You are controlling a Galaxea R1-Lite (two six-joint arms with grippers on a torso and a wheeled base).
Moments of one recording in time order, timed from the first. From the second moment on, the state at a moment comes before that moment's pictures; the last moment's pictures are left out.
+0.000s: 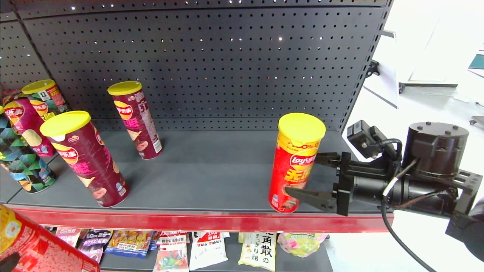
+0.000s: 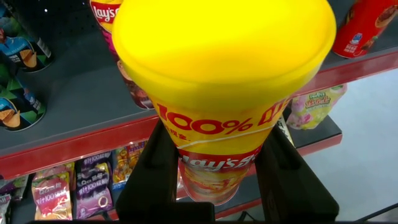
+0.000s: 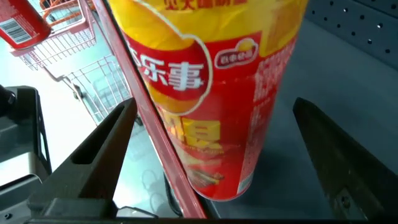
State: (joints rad) left arm -0.08 0.46 -0.46 0.17 -0.22 0.10; right arm 0.48 1.62 -0.55 -0.83 0.57 -0.15
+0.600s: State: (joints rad) left arm -0.08 0.54 -0.49 0.07 -0.24 0.10; right arm 0.40 1.29 -0.29 -0.80 0.37 -0.15
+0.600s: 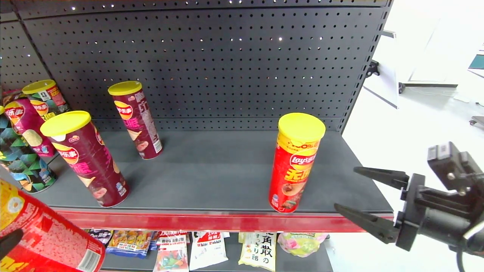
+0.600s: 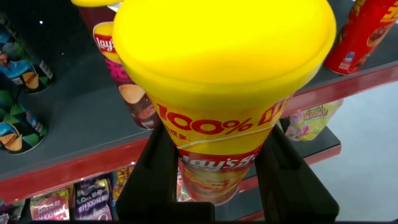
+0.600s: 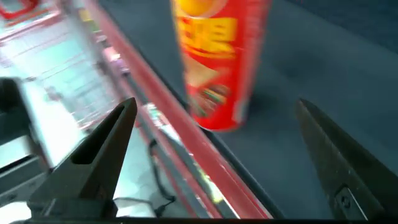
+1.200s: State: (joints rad) left arm -0.08 0.59 -0.51 0.07 -0.25 0.10; right arm -0.13 0.55 -0.40 0.13 0.23 -0.11
